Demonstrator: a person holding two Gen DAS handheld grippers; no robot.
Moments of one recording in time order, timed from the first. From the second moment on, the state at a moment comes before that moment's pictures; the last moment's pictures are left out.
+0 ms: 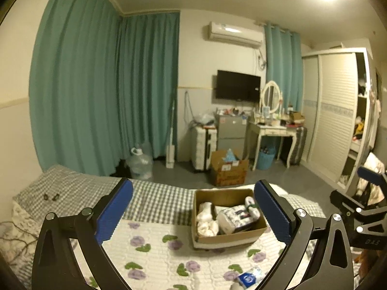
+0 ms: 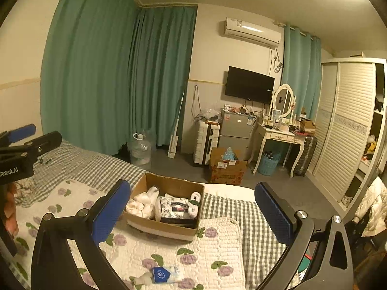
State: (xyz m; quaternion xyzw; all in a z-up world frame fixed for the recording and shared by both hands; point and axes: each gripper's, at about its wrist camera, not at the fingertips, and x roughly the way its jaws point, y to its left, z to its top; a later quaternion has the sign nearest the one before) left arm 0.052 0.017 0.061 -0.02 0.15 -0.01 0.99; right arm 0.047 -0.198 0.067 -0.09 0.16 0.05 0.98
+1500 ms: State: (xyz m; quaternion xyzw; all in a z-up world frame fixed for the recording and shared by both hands) left arm 0.105 -0.083 -0.210 0.03 0.45 -0.10 0.89; right arm 0.134 -0.247 -0.176 -0.07 0.42 0.04 0.91
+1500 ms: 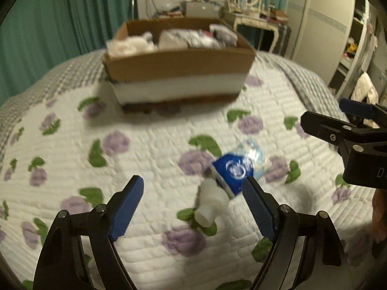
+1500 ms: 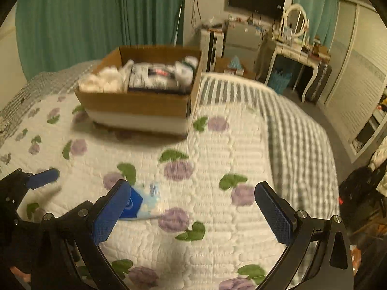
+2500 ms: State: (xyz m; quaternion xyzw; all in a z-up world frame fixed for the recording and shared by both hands) left arm 0.123 -0.013 -0.226 0.00 0.47 -0.04 0.88; right arm 0.176 -0.193 -0.257 -0.08 0.51 0.12 0.85
